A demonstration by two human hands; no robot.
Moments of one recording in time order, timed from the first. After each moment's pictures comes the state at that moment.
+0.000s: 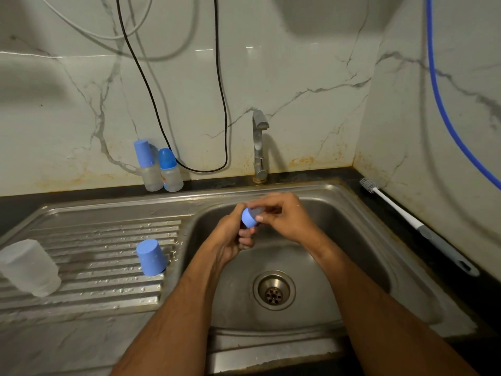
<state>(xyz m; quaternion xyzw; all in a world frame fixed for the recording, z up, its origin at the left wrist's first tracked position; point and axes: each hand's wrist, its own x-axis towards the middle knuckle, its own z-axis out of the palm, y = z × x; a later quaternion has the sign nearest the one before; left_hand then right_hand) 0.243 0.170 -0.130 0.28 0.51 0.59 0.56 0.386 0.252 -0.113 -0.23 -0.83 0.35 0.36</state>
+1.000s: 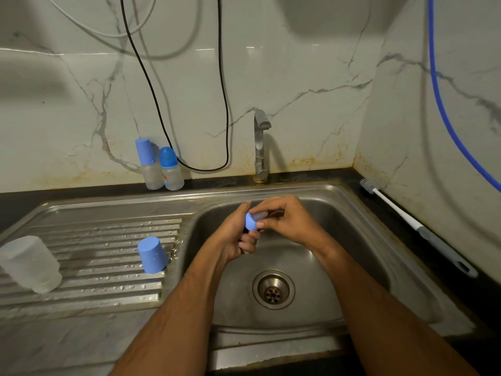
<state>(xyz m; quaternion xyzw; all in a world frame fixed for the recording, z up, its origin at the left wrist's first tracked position) 0.248 0.169 -0.126 0.29 0.52 0.52 0.62 0.395 0.253 -0.111 -0.20 -0.86 0.35 0.31</state>
